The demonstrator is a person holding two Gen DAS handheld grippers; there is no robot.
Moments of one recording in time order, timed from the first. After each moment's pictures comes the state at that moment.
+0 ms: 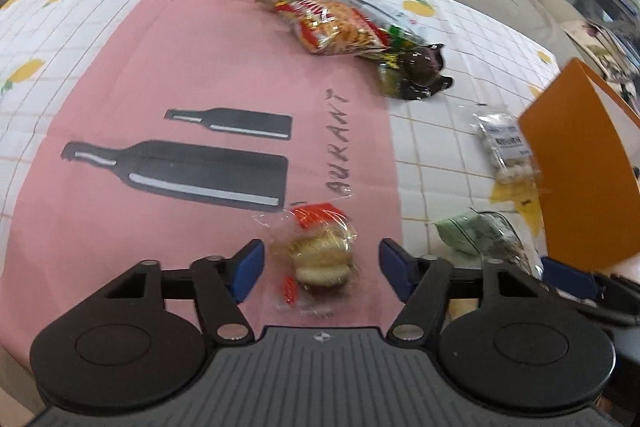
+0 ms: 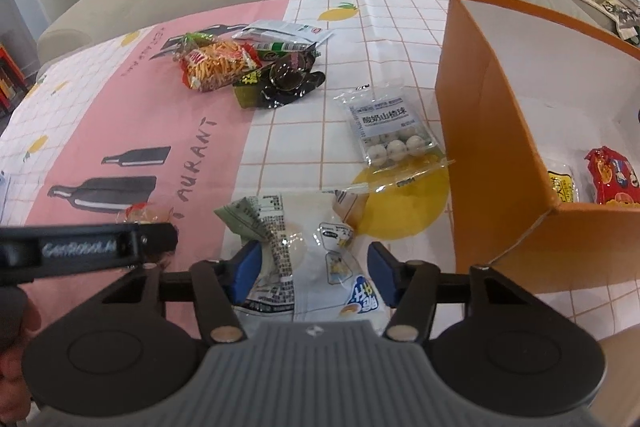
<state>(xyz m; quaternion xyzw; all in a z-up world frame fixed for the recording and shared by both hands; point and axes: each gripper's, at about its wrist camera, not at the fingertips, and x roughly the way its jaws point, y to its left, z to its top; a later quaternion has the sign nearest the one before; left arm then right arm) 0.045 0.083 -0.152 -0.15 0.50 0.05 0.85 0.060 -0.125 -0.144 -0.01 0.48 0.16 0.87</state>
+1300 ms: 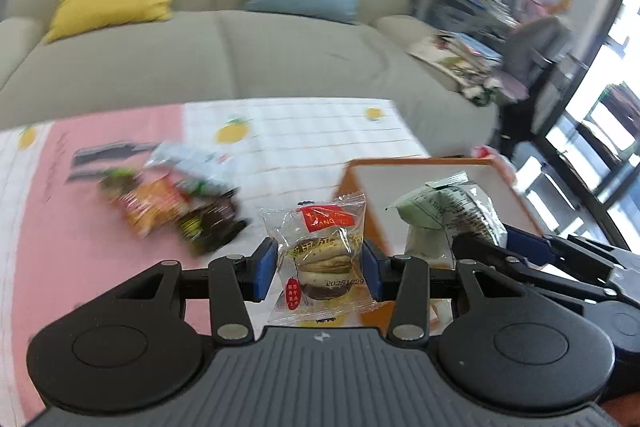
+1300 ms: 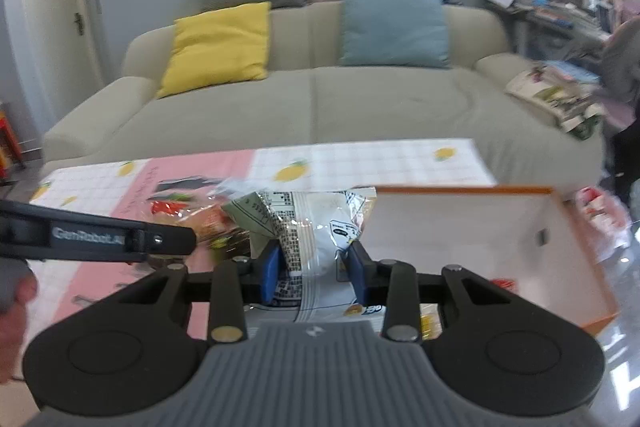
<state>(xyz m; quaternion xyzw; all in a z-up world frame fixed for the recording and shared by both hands) 0.089 -0.021 0.013 -0.06 0.40 -0.14 0.90 0.052 -0.225 0.011 0.01 0.33 0.11 0.94</state>
